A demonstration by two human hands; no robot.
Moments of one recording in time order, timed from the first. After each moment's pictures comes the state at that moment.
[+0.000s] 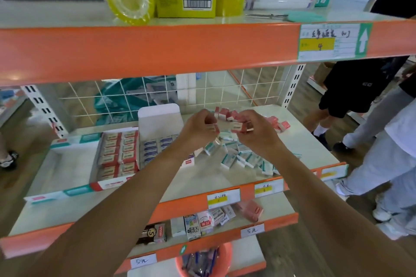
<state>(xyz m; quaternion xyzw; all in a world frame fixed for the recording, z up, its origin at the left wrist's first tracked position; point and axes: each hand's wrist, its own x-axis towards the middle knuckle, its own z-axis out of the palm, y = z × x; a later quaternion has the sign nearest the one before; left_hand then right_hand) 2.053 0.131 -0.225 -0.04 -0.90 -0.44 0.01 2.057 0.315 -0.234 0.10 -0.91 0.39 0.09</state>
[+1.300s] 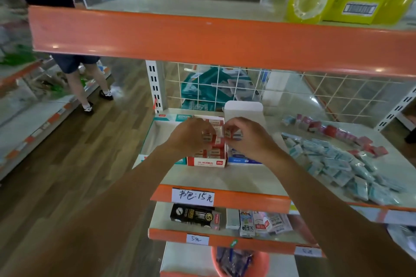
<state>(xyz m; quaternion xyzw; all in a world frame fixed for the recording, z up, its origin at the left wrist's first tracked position) 2.140 -0.078 -0.234 0.01 -0.98 -0.21 0.05 2.082 0.101 -0.237 0.33 -0.90 0.29 -0.01</state>
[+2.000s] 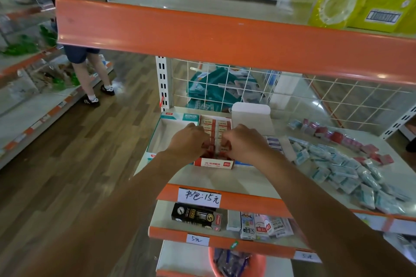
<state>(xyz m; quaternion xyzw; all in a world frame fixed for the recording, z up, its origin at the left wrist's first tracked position) 2.143 -0.097 -0.263 0.00 -0.99 -0.12 0.06 2.093 0.064 -0.232 0.35 -0.94 0.02 -0.04</state>
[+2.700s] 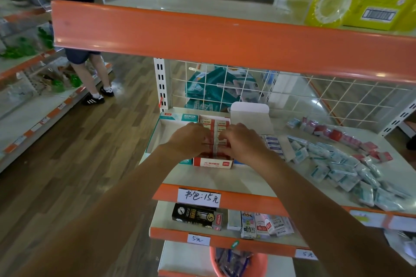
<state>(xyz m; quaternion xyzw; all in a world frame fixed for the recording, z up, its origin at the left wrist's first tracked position) 2.140 -0.094 -0.247 0.00 -0.99 -0.16 0.01 2.091 0.063 -0.240 0.35 -0.93 0.03 0.00</state>
